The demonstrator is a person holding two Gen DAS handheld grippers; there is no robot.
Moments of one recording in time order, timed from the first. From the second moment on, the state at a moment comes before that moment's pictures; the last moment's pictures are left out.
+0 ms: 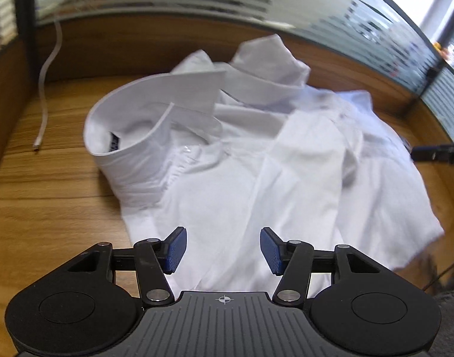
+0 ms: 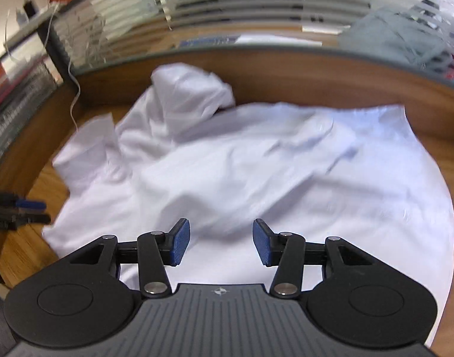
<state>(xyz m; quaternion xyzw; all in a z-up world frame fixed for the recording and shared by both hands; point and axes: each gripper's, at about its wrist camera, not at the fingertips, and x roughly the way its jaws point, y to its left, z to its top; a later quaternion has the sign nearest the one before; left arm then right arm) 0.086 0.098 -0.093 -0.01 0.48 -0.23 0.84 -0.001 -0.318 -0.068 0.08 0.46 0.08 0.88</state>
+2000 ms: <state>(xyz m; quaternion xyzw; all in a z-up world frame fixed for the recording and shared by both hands) 0.057 0.120 -0.128 0.10 0.50 -0.39 0.77 -0.154 -0.209 -0.120 0.11 0.50 0.08 0.86</state>
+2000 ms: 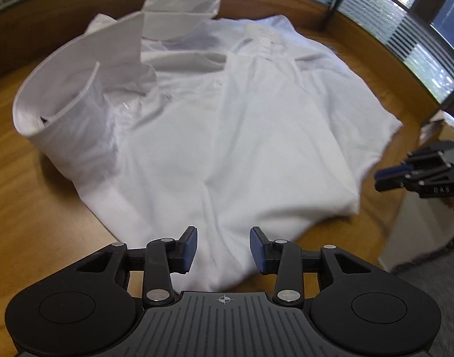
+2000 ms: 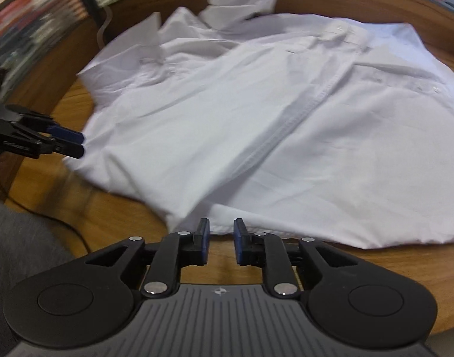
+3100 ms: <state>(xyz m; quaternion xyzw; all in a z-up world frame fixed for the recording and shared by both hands) 0.039 0.095 -0.136 0.22 0.45 -0.44 0.74 -0.167 -0.174 -0.125 0.00 0.49 0.16 0.86</state>
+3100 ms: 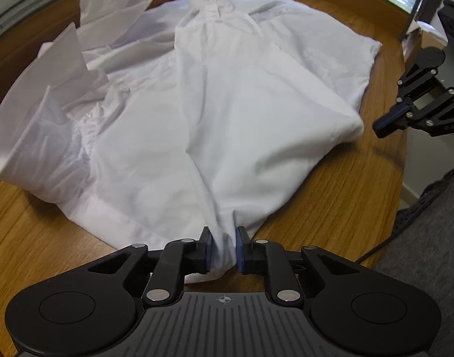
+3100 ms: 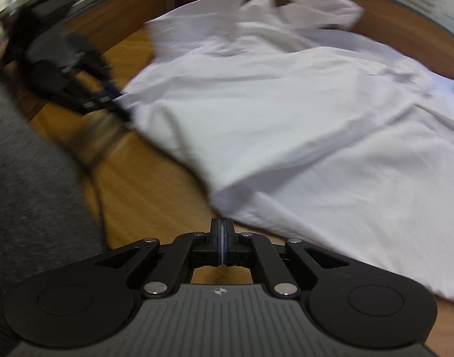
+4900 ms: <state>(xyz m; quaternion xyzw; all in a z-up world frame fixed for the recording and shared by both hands) 0.188 0.010 -0.163 0.20 0.49 -0.40 0.75 -0.136 -0.187 -0.157 0.16 0.46 0.15 0.86</state>
